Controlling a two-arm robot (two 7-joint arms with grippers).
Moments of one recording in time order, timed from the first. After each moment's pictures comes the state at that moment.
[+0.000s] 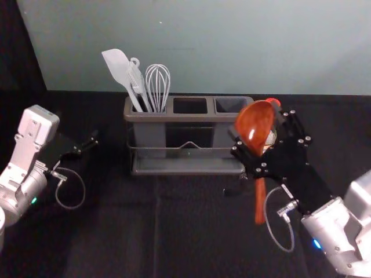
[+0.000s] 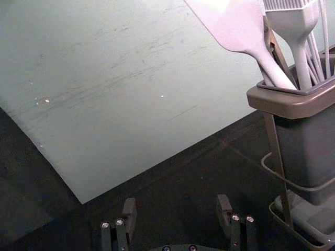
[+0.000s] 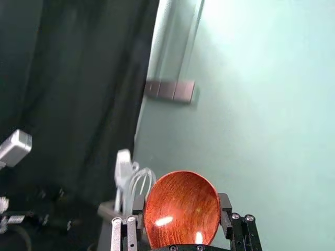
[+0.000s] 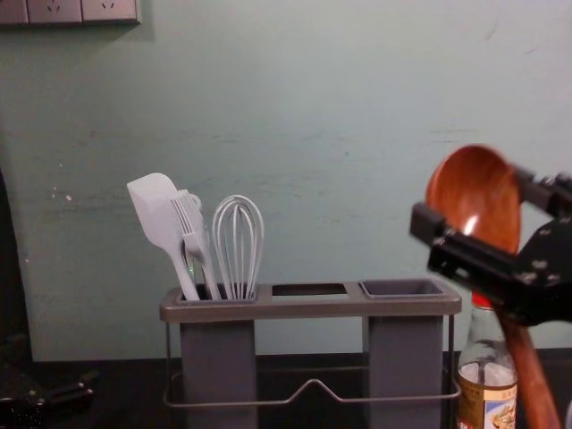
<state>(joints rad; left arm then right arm) -0.20 0.60 0.45 -1.41 -0.25 -0.12 0.03 -0.17 0.27 -0.22 -1.84 0.02 -0.42 0.25</state>
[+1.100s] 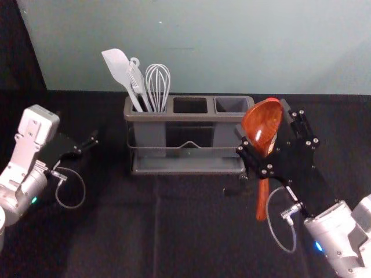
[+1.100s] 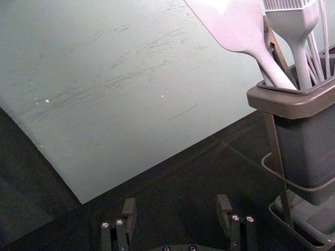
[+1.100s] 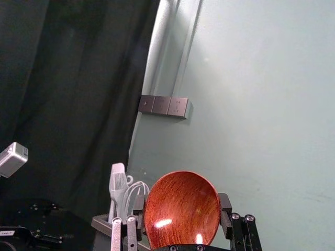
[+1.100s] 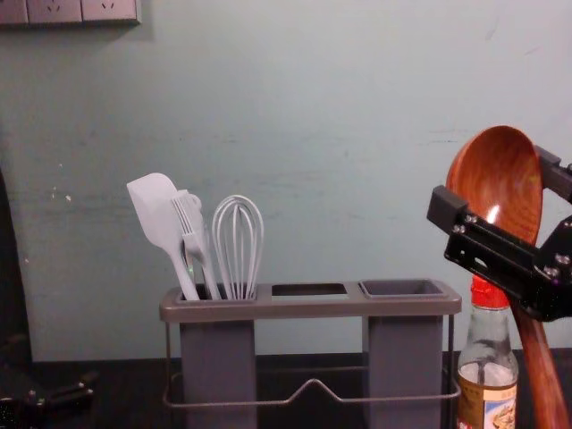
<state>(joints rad) -0.20 0.60 0.45 -1.41 -0.25 -0.12 0.03 -0.18 0.24 -0.19 -1.79 0.01 -0.56 0.25</state>
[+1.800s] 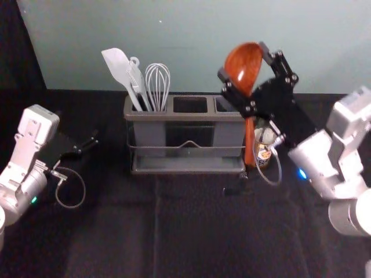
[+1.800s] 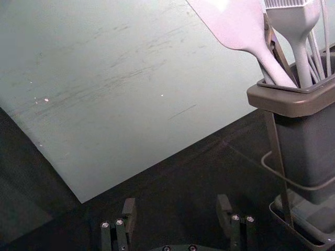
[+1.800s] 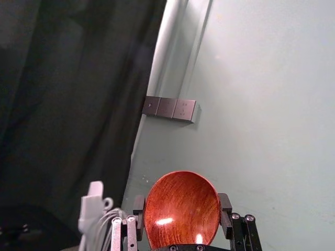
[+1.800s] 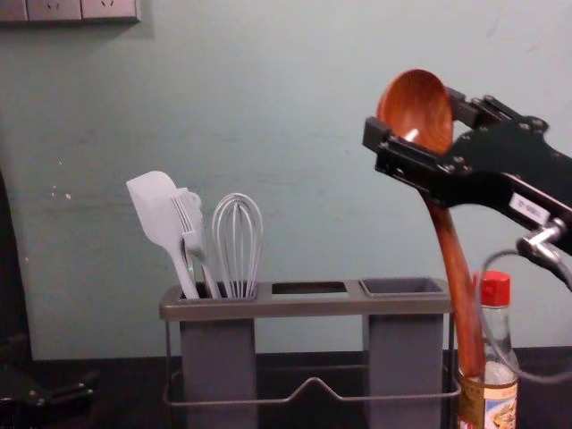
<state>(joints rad) -0.20 0.60 0.45 -1.41 -0.25 -0.12 0.03 0.16 0.22 -0.24 -1.61 0.08 -0.42 0.35</state>
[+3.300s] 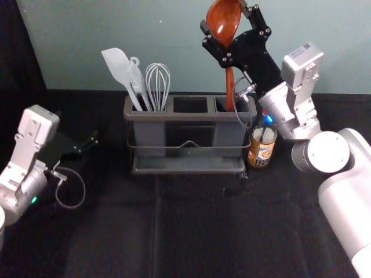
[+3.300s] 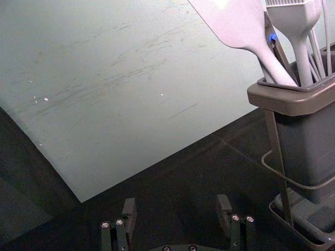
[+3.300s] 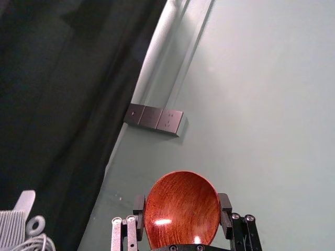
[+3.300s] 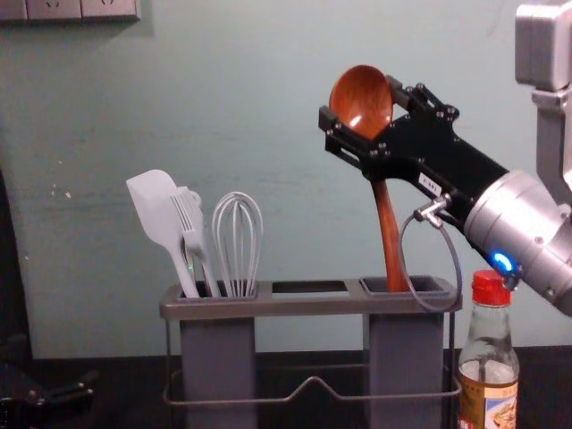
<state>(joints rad) -0.20 0.60 0.45 -1.41 -0.25 -0.12 0.03 0.55 0.08 -0.28 -1.05 -0.02 -0.70 0.30</state>
